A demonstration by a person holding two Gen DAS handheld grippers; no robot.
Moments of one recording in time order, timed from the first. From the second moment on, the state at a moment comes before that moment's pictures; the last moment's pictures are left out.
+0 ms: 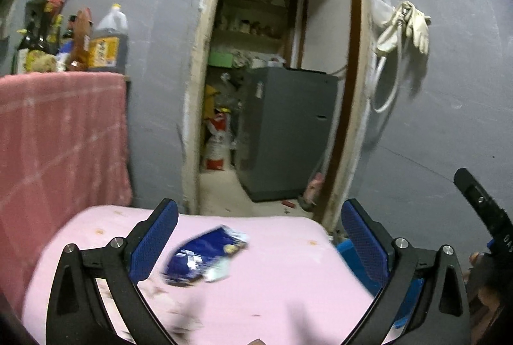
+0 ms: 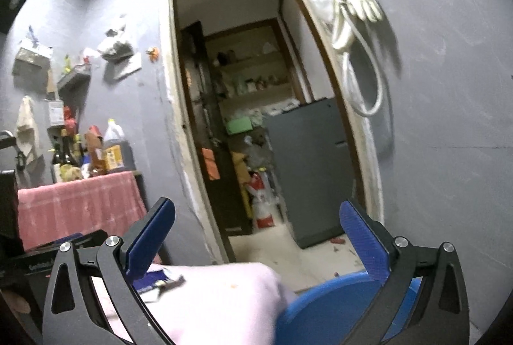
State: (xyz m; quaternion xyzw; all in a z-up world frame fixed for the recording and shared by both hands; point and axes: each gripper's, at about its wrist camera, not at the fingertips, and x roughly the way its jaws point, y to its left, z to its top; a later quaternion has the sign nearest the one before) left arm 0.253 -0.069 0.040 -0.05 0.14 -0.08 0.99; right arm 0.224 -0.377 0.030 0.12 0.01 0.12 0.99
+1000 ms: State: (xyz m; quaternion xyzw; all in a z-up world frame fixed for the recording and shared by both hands) left arm 0.342 0.014 -0.047 -0.03 0.38 -0.10 0.92; right arm 0.344 -0.258 -0.015 -0.01 0.25 0.19 0.95
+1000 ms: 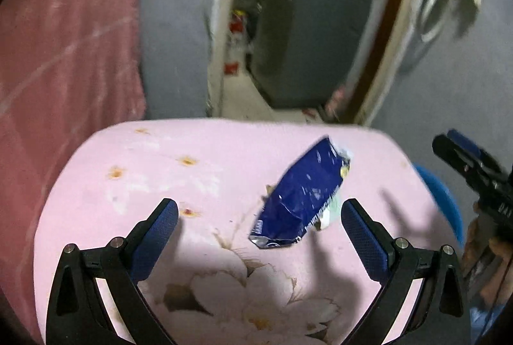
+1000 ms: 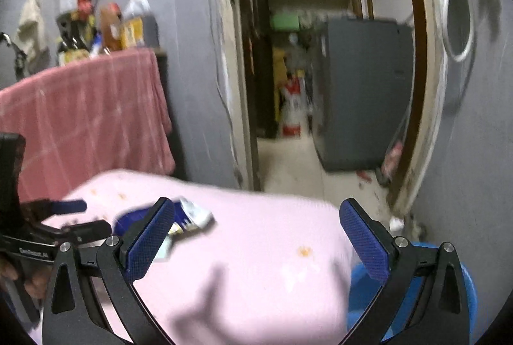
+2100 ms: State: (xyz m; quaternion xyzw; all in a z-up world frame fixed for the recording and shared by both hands) left arm 0.370 0.027 -0.054 -0.08 0.43 -0.14 0.89; right arm 0.363 -0.241 -0.036 -0.01 0.34 0.21 0.92
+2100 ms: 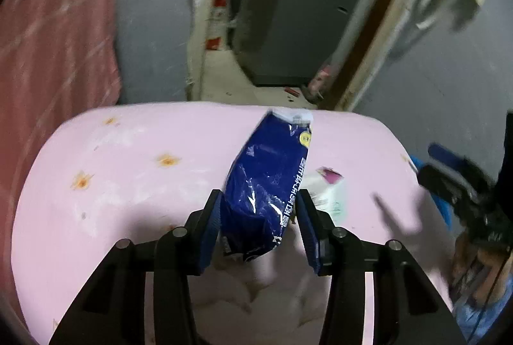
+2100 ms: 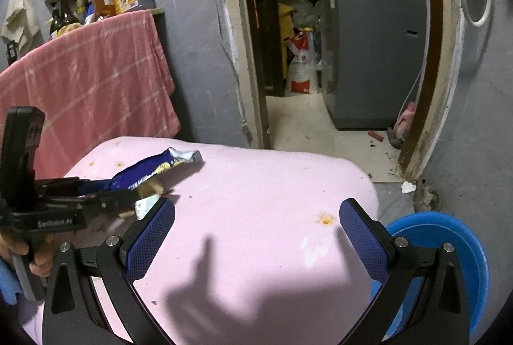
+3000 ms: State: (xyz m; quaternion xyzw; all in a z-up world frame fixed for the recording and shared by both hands) left arm 0.337 0.085 -0.046 -0.19 0.39 -0.11 0.89; right arm 0.376 -0.147 -0.067 -0.08 0.42 0.32 0.85
